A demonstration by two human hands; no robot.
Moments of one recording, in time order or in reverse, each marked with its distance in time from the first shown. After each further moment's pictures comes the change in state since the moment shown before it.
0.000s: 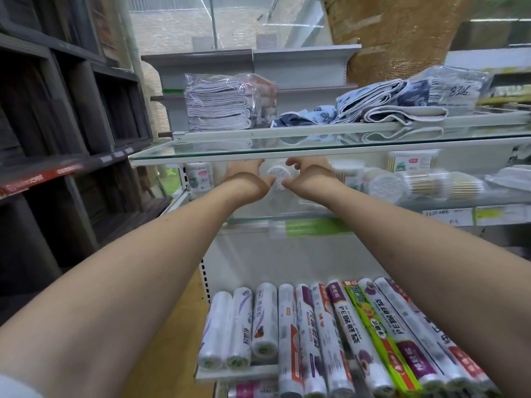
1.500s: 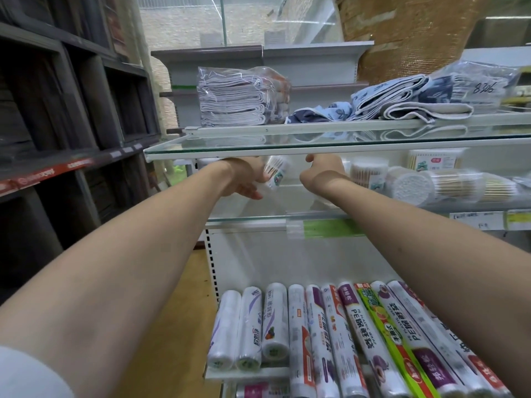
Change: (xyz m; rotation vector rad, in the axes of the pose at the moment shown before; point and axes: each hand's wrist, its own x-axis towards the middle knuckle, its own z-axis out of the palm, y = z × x) left_hand 0.008 -0.031 -0.026 -0.580 -0.311 -0.170; right_hand -0.005 -0.018 0.008 0.057 0.044 0.098
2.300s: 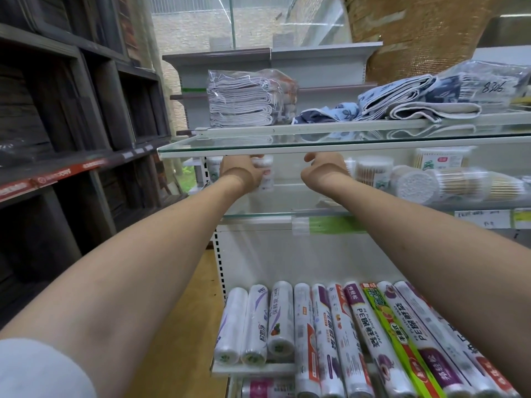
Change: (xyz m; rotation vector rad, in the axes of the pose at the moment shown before) left_hand 0.001 -0.018 0.001 0.332 0.458 0.207; right_hand -0.001 -0.007 0.001 0.012 -0.027 -0.013
